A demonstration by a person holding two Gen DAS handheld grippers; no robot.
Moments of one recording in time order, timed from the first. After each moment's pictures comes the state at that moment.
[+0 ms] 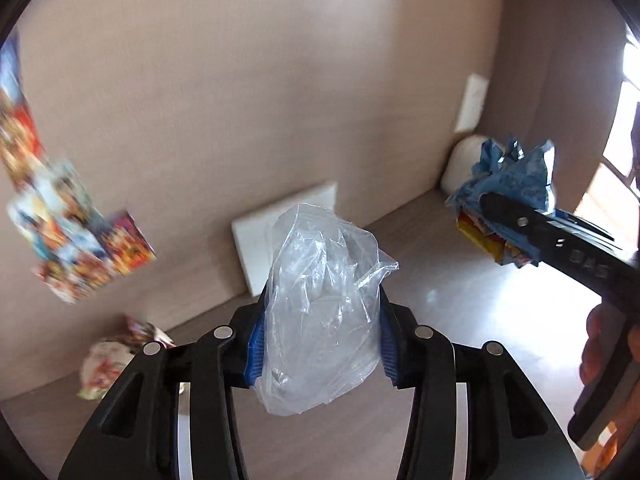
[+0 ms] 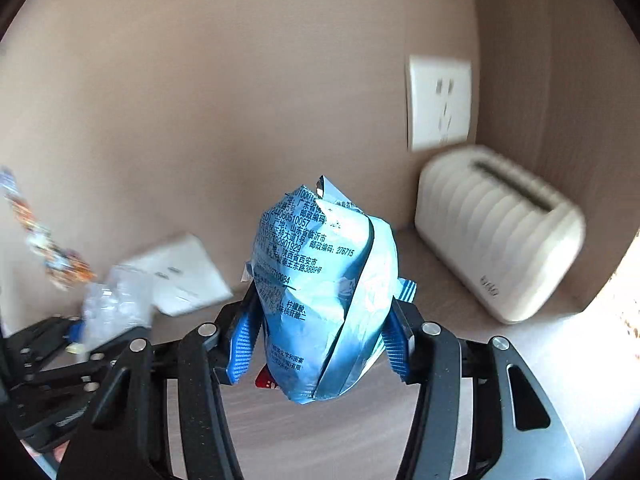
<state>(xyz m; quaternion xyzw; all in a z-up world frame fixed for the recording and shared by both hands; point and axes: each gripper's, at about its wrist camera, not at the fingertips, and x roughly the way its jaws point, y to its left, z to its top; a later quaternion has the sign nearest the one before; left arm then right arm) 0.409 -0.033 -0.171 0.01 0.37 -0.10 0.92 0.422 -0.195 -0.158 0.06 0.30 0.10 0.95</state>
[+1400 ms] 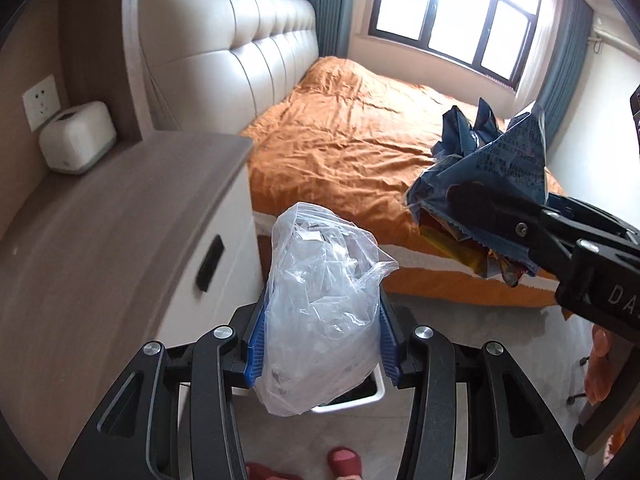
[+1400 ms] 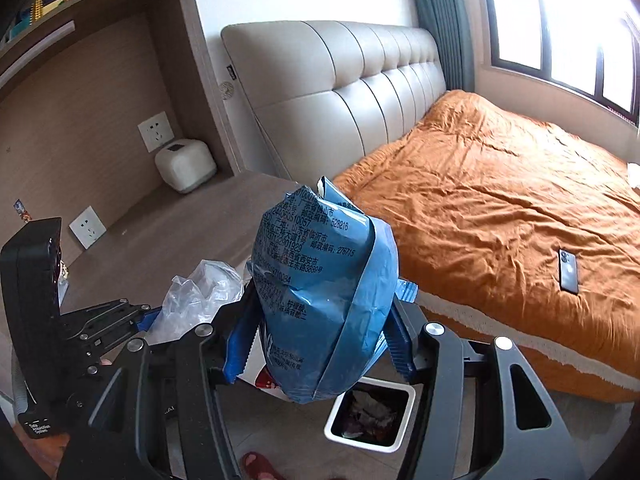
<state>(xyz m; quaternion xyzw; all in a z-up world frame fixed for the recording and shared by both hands) 0.090 -0.359 -0.197 0.14 0.40 -0.44 0.79 0.018 -0.452 -0.183 0.15 0.33 -0.17 0.92</state>
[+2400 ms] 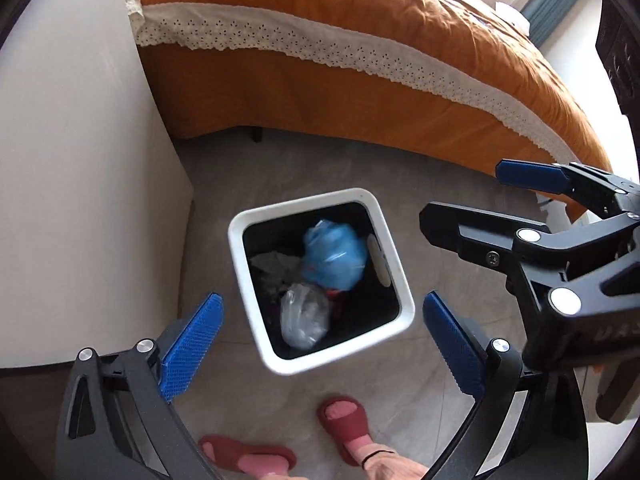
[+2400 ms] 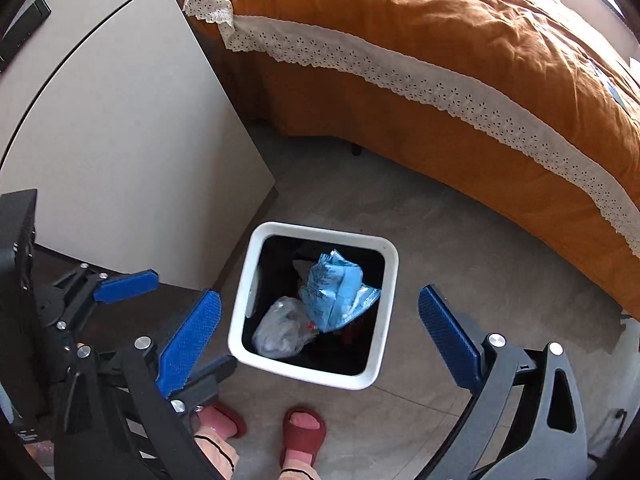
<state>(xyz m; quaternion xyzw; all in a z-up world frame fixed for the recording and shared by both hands) 0.078 -0.443 -0.575 0.22 0.54 -0.48 0.66 0.023 -0.518 -0.552 0.21 0.53 -0.21 0.80</state>
